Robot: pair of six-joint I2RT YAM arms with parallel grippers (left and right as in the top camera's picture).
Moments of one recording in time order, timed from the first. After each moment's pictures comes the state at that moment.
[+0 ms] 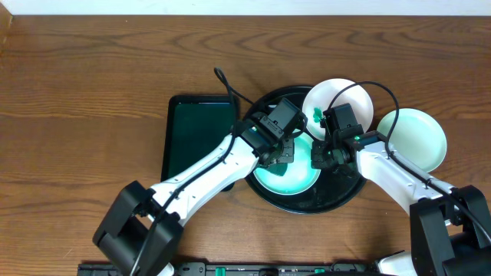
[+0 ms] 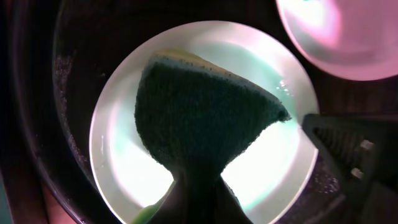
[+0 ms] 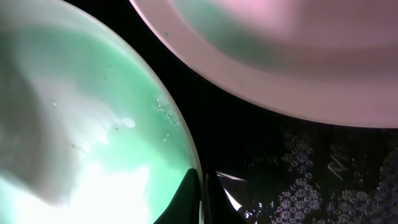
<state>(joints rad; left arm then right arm) -0.77 1.74 1.25 -0.69 0.00 -0.72 0.33 1.63 0.84 -0.50 -0.10 0.38</state>
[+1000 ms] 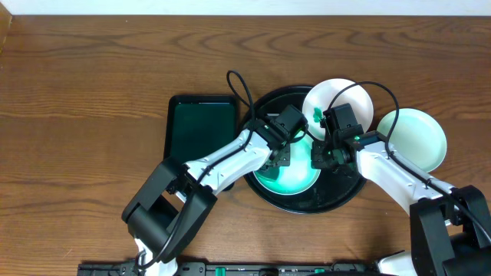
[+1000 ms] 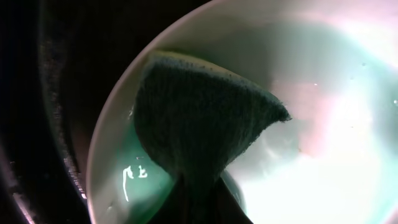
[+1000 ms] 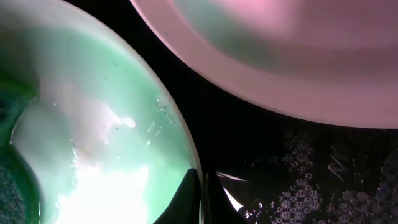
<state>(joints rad) -0.76 1.92 1.25 -0.69 -0.04 -0.73 0.33 1.63 0.84 -0.50 -0.10 0.38</state>
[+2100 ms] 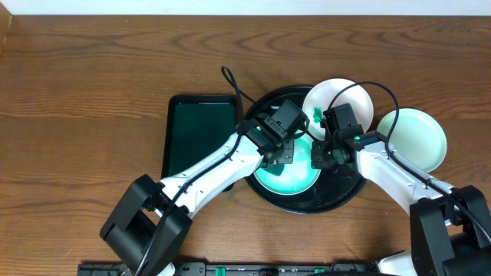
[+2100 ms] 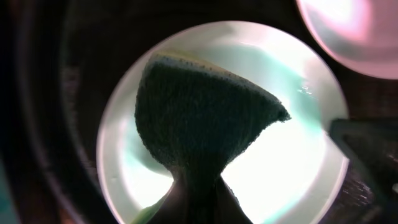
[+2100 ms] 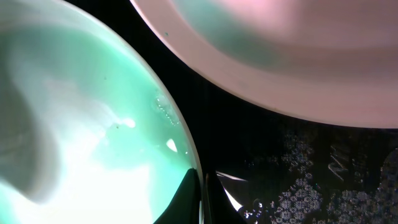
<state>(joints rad) -0.77 1.78 1.25 -0.69 -0.04 -0.67 0.33 1.63 0.84 -0.50 -0.10 0.38</state>
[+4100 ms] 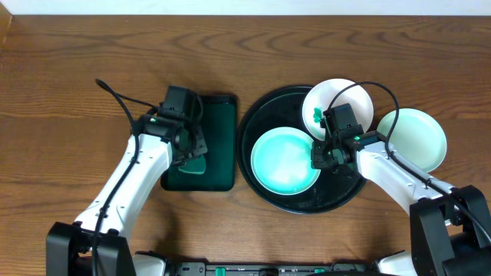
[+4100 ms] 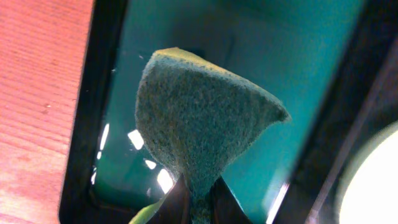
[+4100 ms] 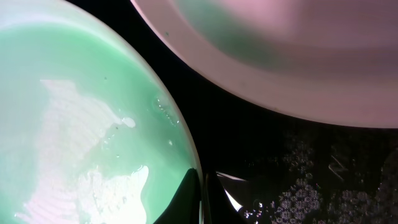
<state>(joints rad) -0.23 1.49 1.01 -0.85 -0.01 -0.51 0.33 1.63 0.84 -0.50 -0.10 0.38</state>
